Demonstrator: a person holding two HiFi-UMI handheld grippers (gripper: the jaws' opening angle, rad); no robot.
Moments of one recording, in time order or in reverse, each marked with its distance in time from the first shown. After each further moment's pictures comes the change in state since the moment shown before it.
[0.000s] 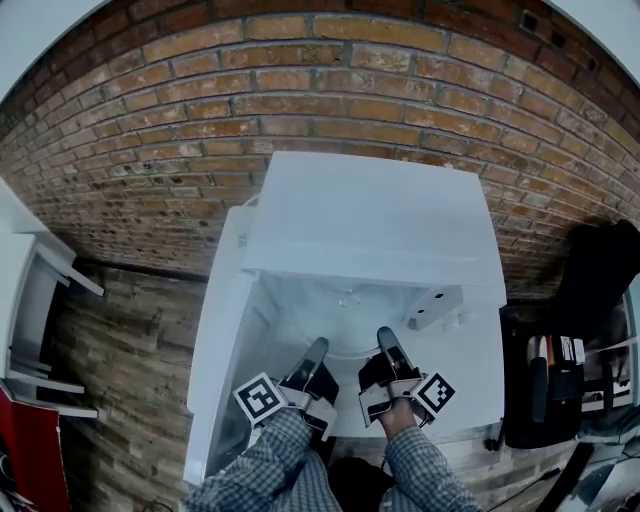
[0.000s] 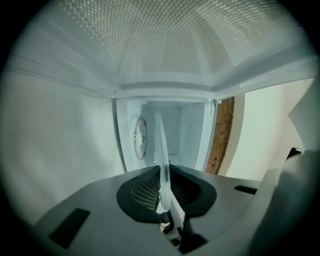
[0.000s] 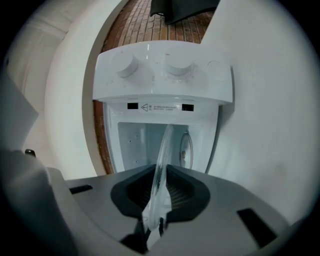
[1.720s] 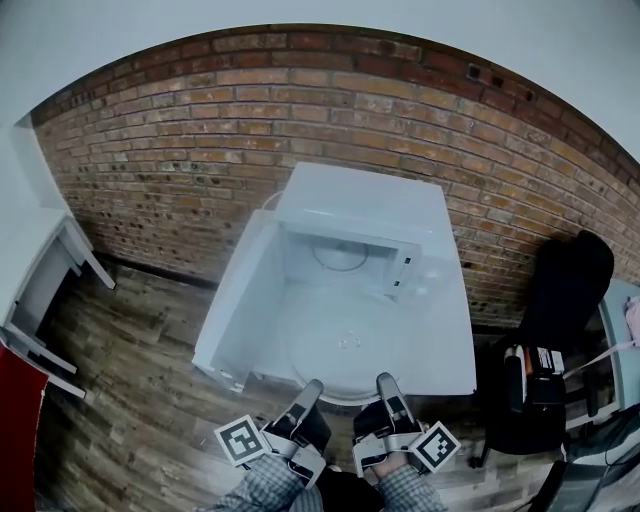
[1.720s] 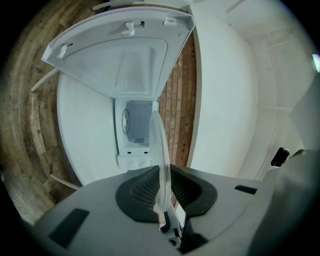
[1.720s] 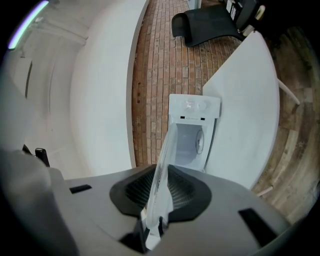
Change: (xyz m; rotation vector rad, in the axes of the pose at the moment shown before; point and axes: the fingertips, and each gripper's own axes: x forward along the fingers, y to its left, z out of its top) left arm -0.209 -0.116 -0.164 0.017 -0.008 -0.146; right arm -0.257 0.107 -0.072 -0.060 0.016 0.116
